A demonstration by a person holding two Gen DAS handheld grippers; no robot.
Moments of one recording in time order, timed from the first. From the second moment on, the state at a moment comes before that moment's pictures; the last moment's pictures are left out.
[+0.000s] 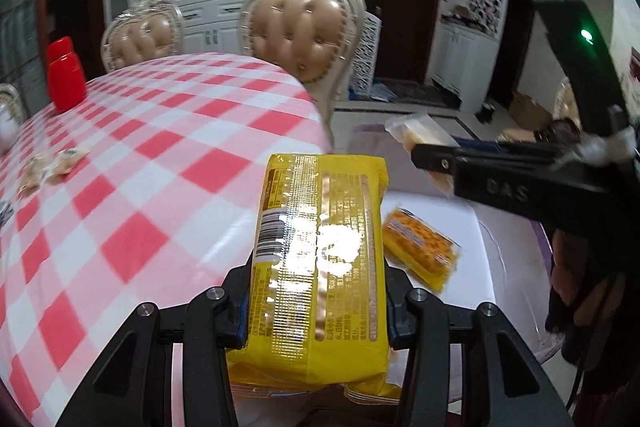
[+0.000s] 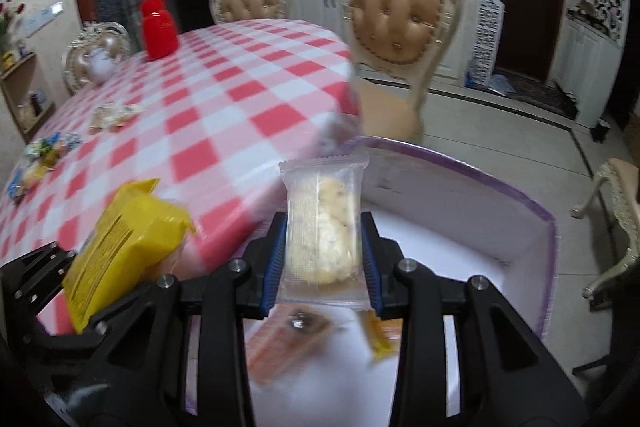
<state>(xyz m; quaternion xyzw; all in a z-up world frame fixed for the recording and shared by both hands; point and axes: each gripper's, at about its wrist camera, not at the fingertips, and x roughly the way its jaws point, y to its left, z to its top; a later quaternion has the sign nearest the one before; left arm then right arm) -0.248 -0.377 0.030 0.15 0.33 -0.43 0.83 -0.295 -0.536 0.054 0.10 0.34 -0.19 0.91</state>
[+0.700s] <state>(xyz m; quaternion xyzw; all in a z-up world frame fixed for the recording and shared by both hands) -0.294 -0.426 0.002 0.17 0.37 -0.53 0.74 -0.318 -0.596 0.035 0.08 0.39 -0.28 0.87</state>
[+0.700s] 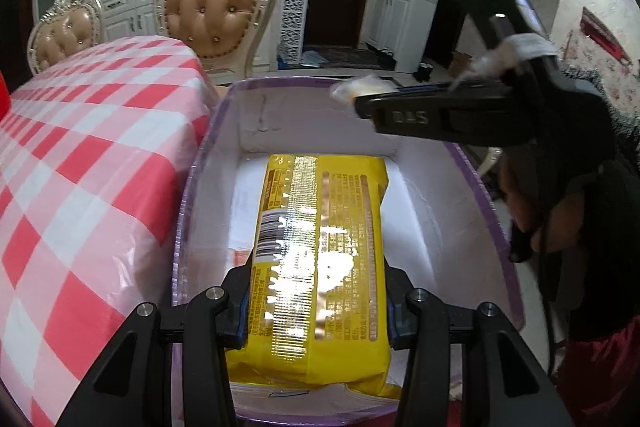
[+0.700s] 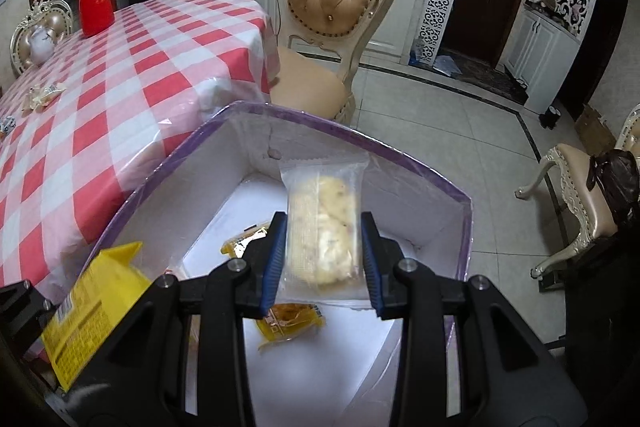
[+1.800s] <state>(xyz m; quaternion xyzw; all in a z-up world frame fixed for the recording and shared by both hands) -0.011 0.077 0.062 -0.23 0.26 0.03 0.94 -0.068 -0.291 0.048 0.10 0.33 0.05 0.94</state>
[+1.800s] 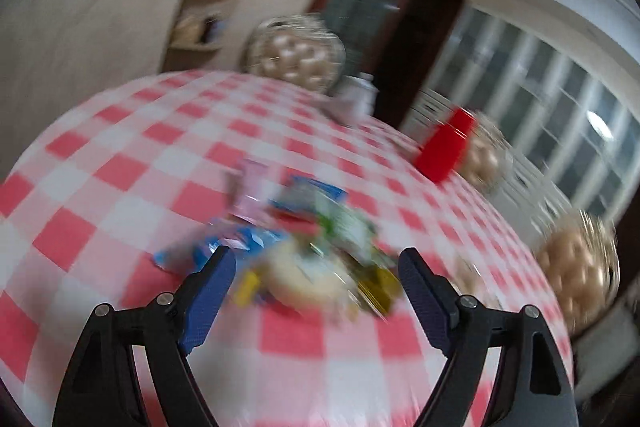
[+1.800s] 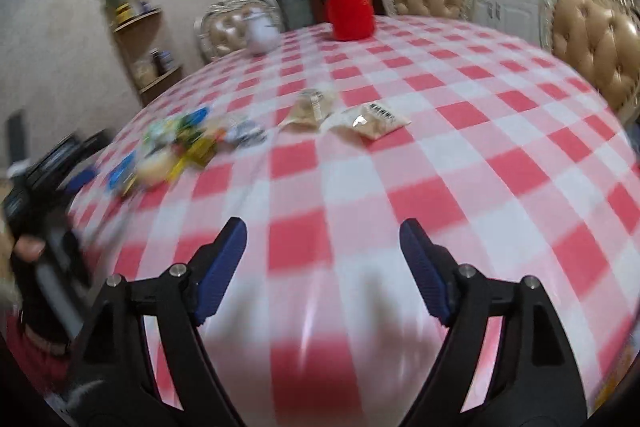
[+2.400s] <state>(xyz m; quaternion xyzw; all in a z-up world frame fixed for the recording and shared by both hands) 0.033 0.065 0.061 -0.24 0.29 -0.01 0.93 0.108 -0.287 0.019 -0.08 0.43 0.05 0.90</state>
